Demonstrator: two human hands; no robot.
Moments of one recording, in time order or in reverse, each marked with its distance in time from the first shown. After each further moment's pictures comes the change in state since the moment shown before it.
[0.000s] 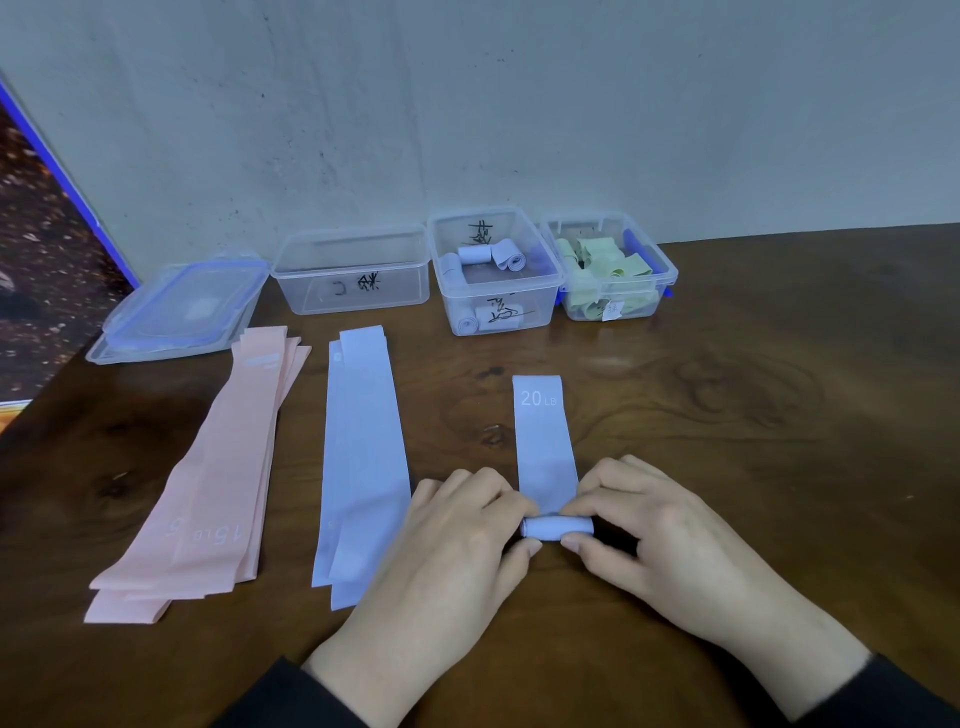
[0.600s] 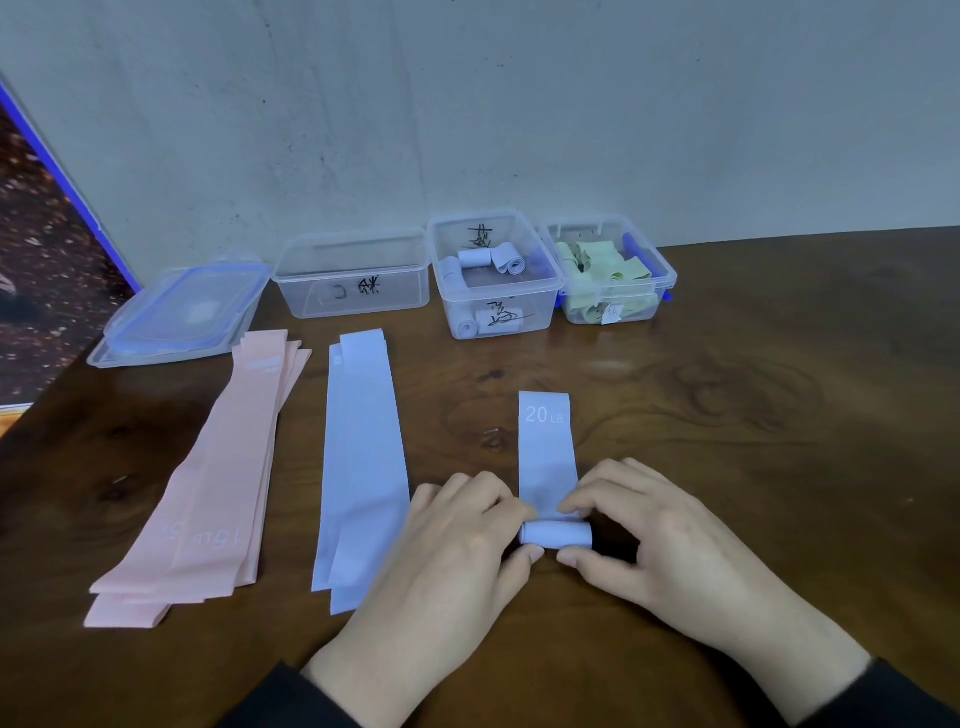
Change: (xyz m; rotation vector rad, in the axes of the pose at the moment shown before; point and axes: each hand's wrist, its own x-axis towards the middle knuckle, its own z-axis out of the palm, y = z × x) left_hand -0.001 0.000 -0.001 0.007 -0.010 0.003; right_hand -0.001 -0.001 -0.001 0.013 0.006 0.010
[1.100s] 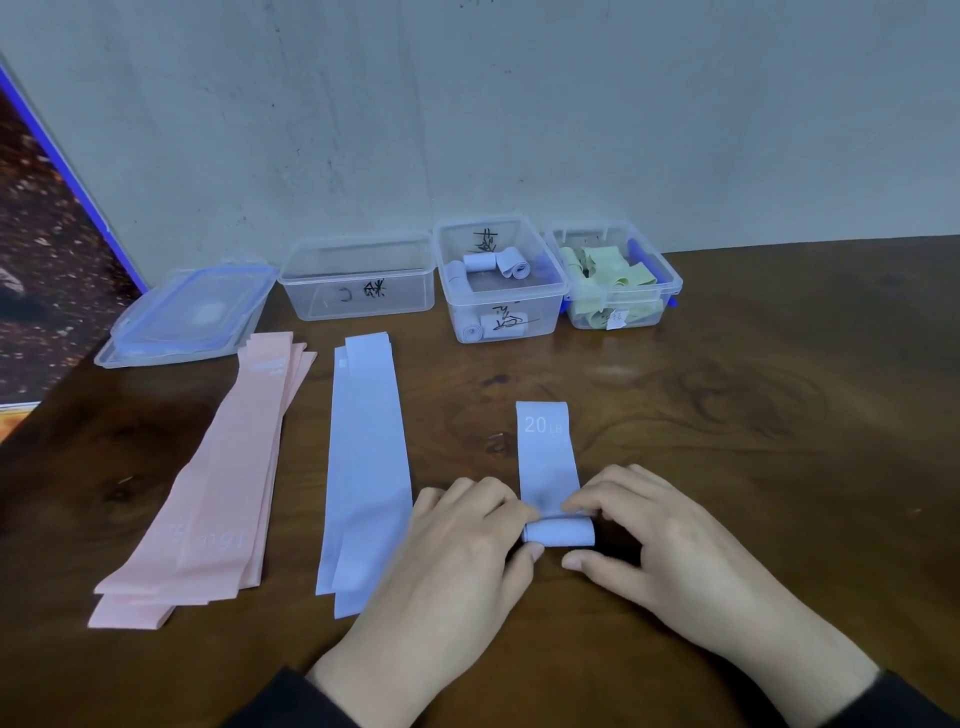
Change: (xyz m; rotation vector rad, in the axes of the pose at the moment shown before) left_hand -0.001 0.000 0.000 -0.026 0.020 -0.020; right_hand 0.001 0.001 0.001 -0.017 -0.009 0.022
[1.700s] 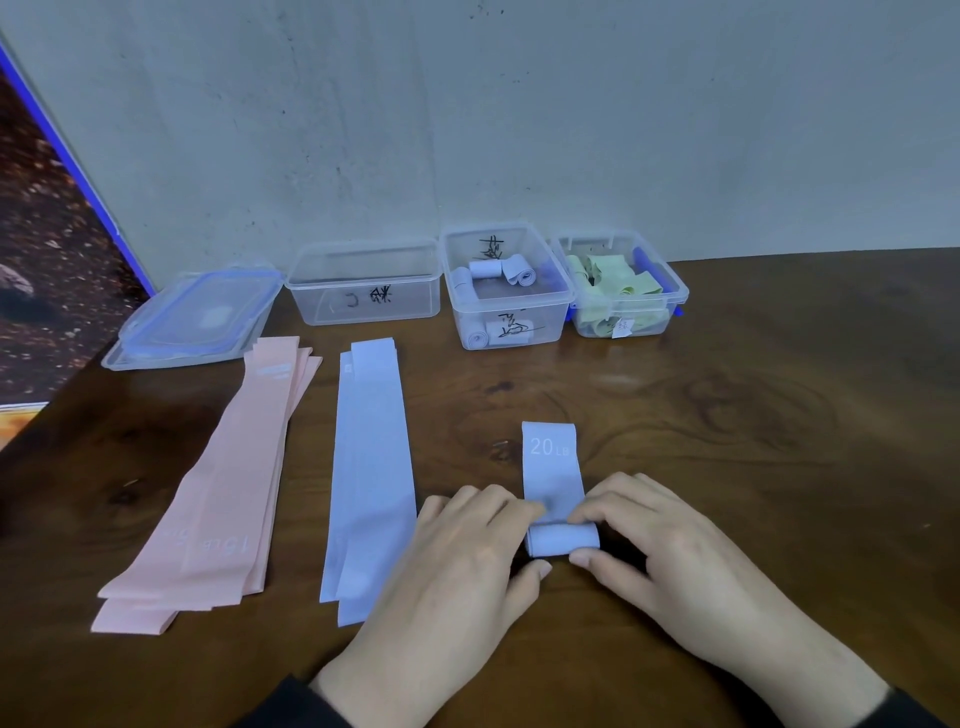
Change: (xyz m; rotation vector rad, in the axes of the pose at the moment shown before) left_hand 0.000 -0.002 0.003 0.021 0.009 -0.010; right_hand 0.001 0.000 -0.001 -0.012 -0.011 0.007
